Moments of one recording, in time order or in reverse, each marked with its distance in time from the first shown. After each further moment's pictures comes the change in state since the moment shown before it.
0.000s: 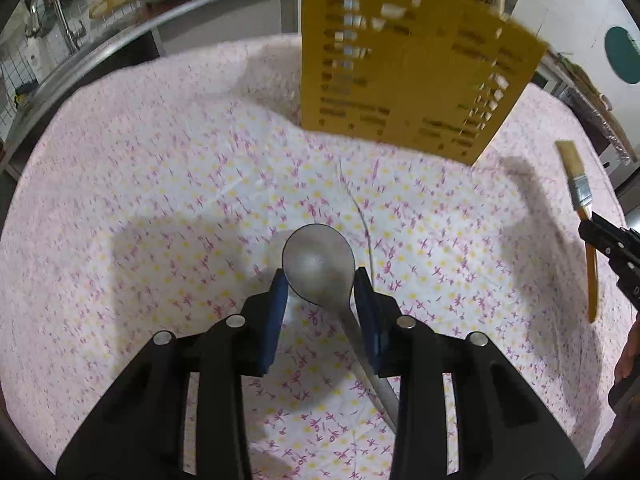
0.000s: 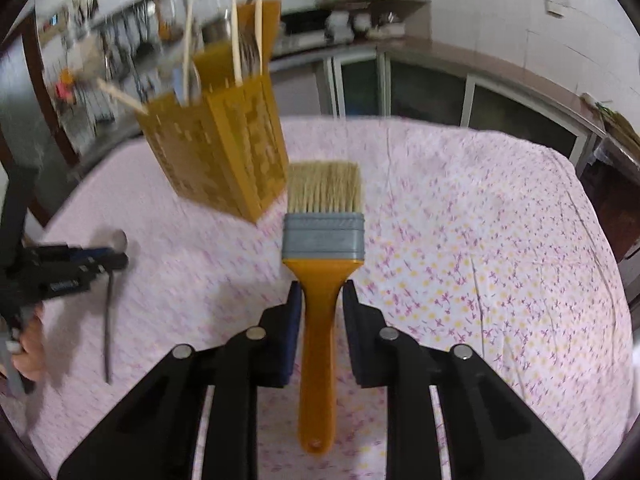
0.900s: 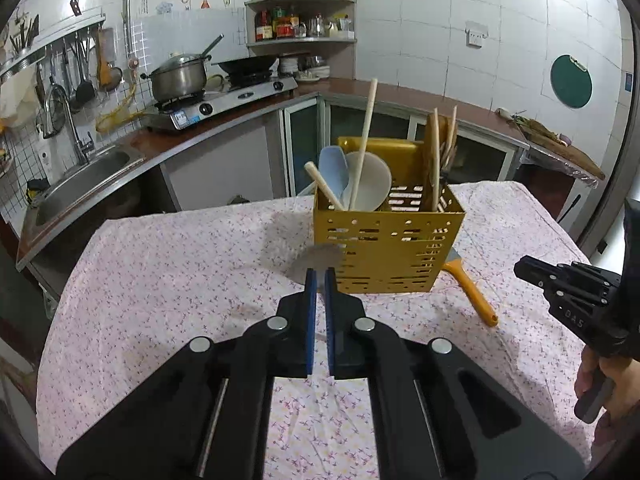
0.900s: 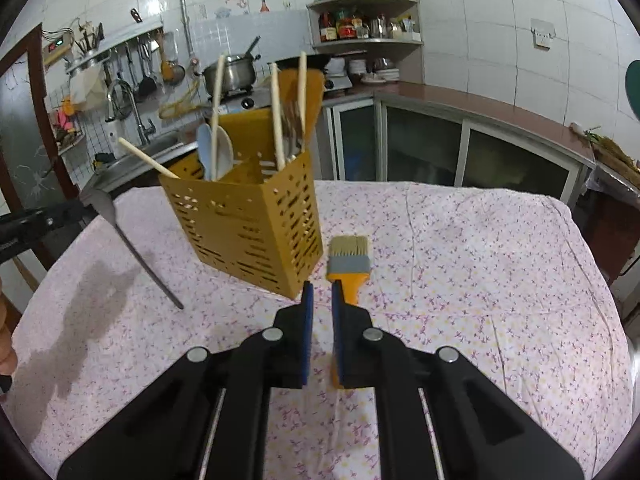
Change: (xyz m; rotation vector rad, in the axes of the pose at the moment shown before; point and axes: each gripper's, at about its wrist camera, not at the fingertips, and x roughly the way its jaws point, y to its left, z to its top) left arm -0.115 0.007 0.036 0.116 -0.378 -0.034; right arm 0.000 0.039 0.033 0.007 -0.121 -0.035
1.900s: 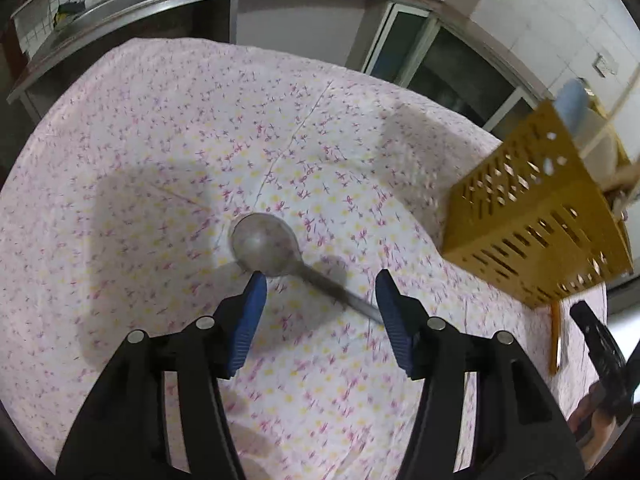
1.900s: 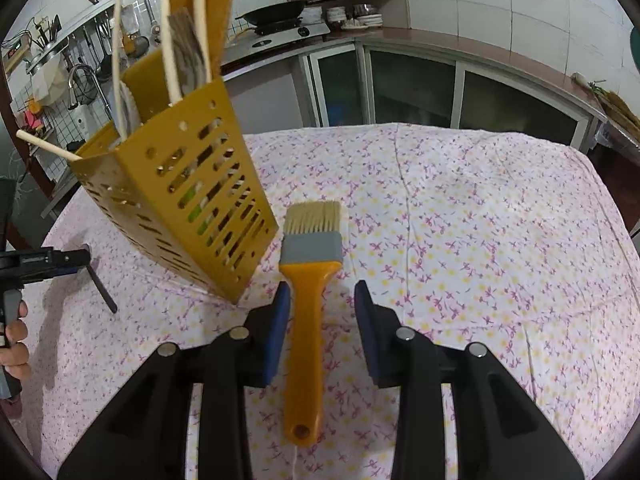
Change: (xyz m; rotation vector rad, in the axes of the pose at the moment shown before) left arm 0.146 0.107 -0.037 -0.439 0.403 0.062; right arm 0.090 -0.034 0.004 0.070 0.171 -0.022
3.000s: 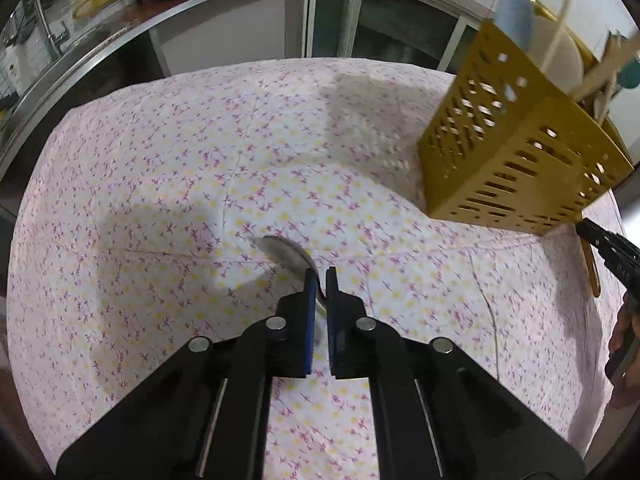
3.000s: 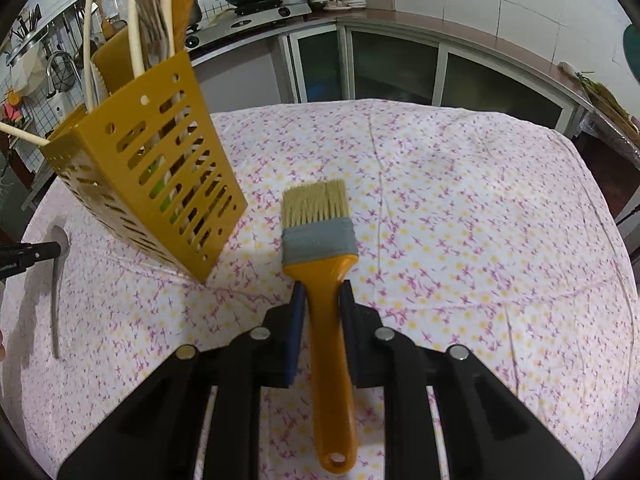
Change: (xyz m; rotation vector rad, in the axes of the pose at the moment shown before) left arm -0.006 -0.017 0.001 0.358 0.045 -0.017; right arm 0.002 -0.007 -0.008 0.010 0.070 -0.077
